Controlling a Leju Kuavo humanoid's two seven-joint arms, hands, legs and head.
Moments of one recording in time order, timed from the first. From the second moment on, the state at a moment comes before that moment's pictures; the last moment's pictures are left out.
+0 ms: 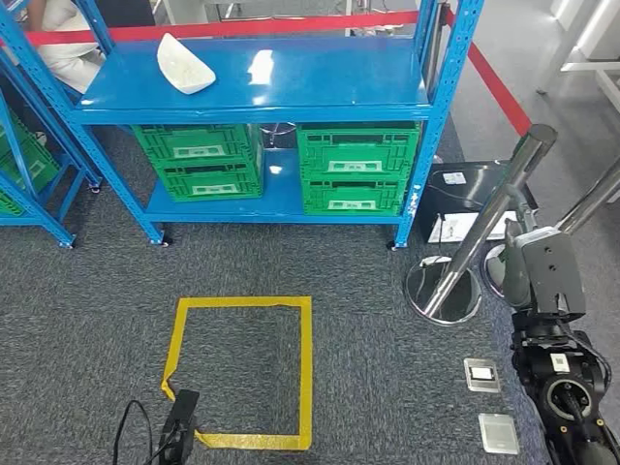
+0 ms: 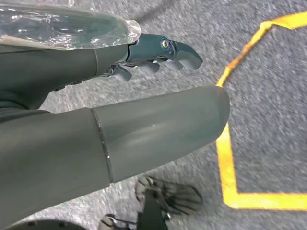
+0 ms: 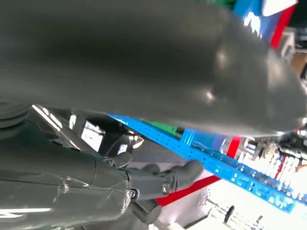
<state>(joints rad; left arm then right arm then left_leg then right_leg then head) -0.15 0.06 -0.94 -0.22 0.94 0.34 -0.18 -0.33 -0.27 0.48 -1.54 0.22 -0.28 0.05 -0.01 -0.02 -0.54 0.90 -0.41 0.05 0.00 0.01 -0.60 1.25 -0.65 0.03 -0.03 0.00</state>
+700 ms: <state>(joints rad) -0.15 0.06 -0.94 -0.22 0.94 0.34 -0.20 -0.34 -0.27 0.48 -1.54 0.21 -0.27 0.05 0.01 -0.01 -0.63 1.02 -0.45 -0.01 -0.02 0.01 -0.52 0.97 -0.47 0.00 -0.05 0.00</state>
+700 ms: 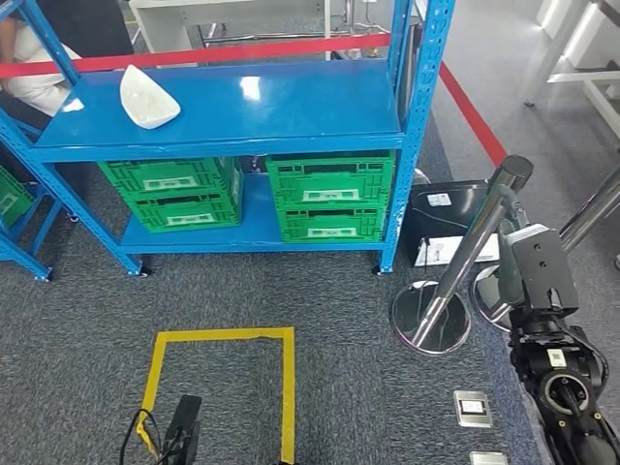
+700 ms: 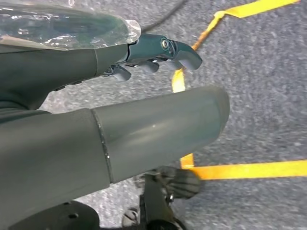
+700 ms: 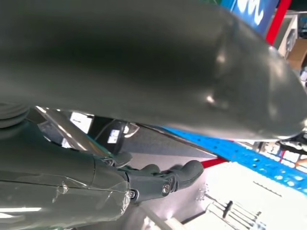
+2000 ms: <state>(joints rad) -0.16 0.06 -0.94 -0.22 0.93 0.34 -0.21 -0.32 -0.29 0.48 -1.60 0.23 -0.28 0.09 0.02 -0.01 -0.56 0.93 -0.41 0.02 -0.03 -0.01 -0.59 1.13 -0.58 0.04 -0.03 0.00</state>
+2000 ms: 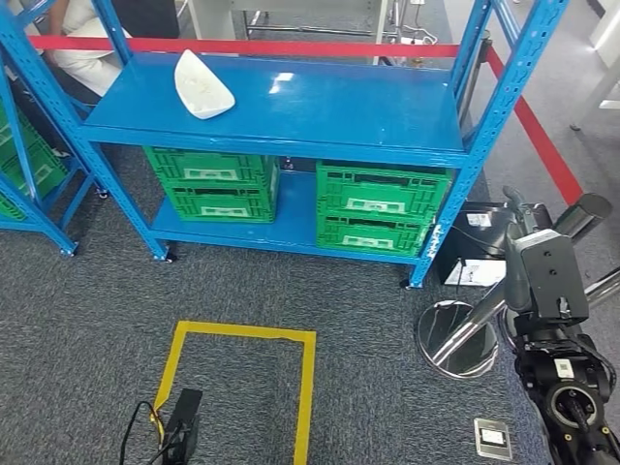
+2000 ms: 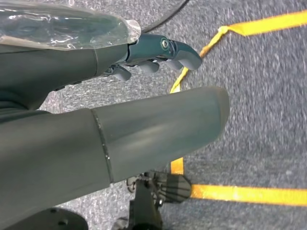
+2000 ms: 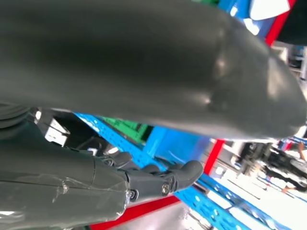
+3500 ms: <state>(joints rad) -0.14 0.04 -0.94 -0.22 0.92 0.32 -0.22 -0.34 -0.32 0.50 -1.63 0.32 -0.24 0.19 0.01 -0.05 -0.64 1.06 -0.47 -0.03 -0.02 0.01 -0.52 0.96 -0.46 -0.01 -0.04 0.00</state>
